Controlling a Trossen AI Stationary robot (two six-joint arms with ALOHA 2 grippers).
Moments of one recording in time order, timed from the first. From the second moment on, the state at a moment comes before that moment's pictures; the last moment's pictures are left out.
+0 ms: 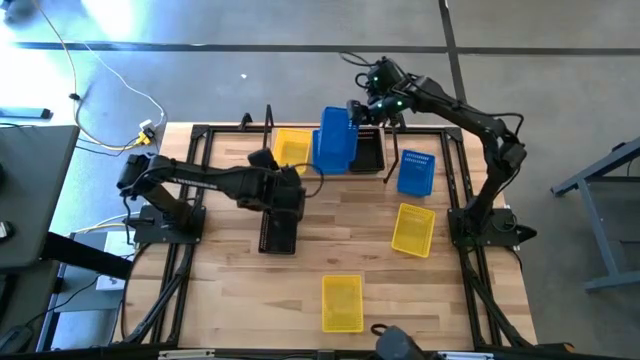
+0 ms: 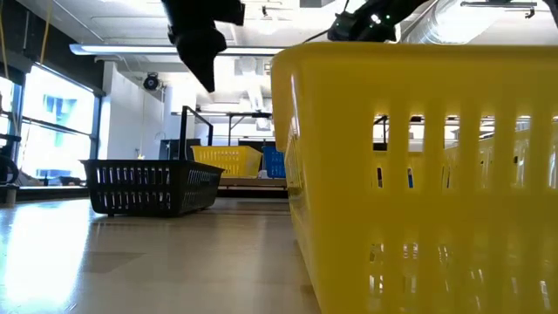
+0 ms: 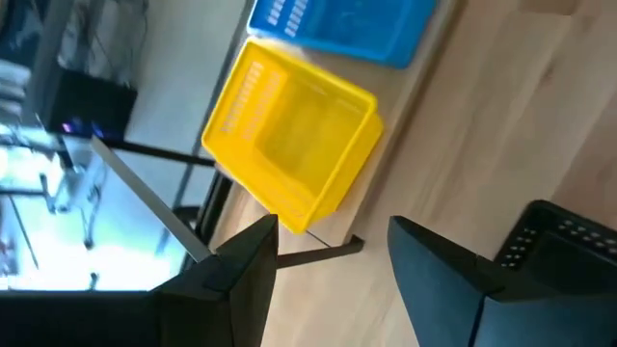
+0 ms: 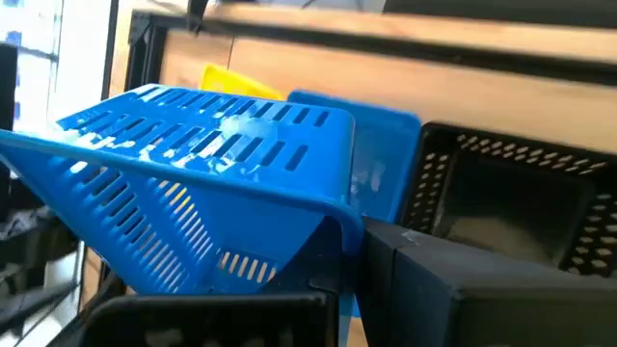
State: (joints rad) left arm 0.04 1.62 1.41 -1.20 -0.76 -0.37; right arm -0.71 1.74 1.65 -0.84 -0.32 0.72
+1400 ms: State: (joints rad) left arm 0.12 1.62 1.41 -1.20 -0.66 -0.28; right arm -0.61 1.82 1.65 -0.85 -0.18 0.72
